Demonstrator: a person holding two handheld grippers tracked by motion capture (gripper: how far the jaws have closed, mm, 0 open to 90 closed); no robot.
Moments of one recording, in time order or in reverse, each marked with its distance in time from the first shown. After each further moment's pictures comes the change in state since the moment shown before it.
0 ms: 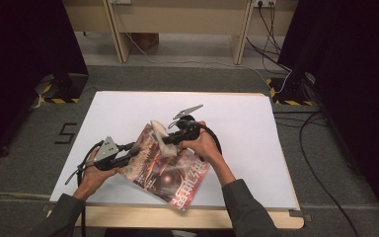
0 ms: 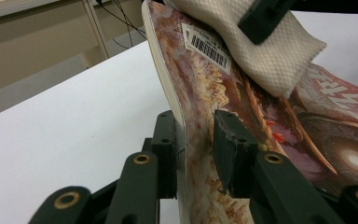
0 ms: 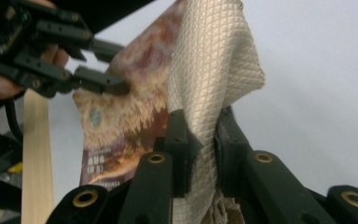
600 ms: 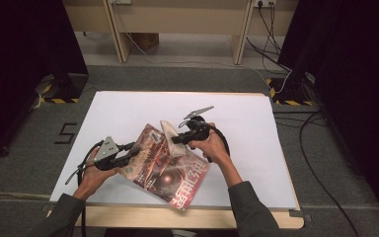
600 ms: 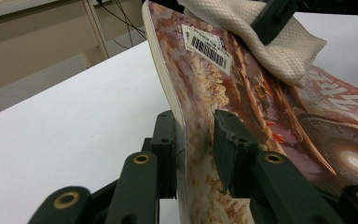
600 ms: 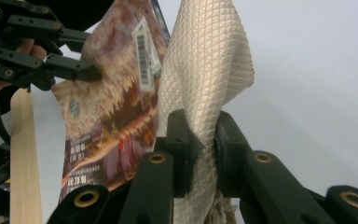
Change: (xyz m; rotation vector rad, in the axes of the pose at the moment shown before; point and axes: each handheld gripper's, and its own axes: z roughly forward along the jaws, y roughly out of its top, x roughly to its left) left arm 0.000 0.000 0.000 -0.002 -0.002 -0.004; right arm -0.023 -0.021 -0.016 -0.024 -0.021 0.076
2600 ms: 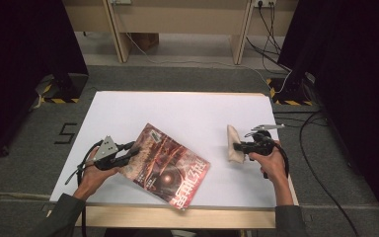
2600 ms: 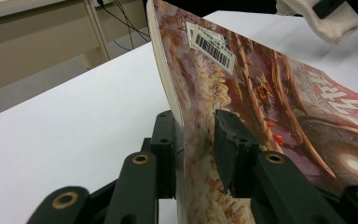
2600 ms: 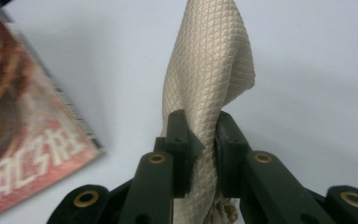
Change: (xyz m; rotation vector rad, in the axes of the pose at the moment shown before) left arm 0.000 0.001 -0.001 -0.009 0.001 -0.011; right arm -0.073 -0.123 -0.134 -0.094 -0.317 0.229
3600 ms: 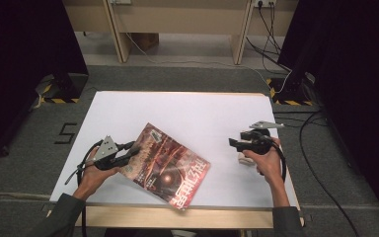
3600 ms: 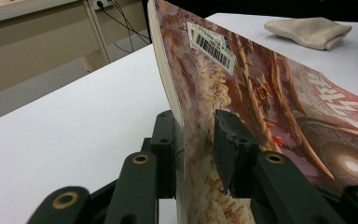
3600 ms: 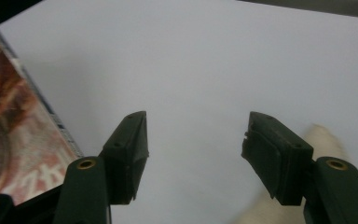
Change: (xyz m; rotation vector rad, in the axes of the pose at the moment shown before) left arm -0.001 0.002 -0.001 -0.008 0.000 0.008; right arm 0.035 0.016 0.001 -0.120 -0.061 -0.084
